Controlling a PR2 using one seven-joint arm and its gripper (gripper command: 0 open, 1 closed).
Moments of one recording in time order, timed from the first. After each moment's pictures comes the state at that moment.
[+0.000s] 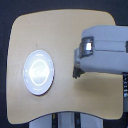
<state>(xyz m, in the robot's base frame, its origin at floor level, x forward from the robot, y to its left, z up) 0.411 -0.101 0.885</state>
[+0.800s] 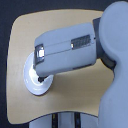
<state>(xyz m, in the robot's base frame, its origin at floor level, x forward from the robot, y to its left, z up) 0.412 0.091 0.837</state>
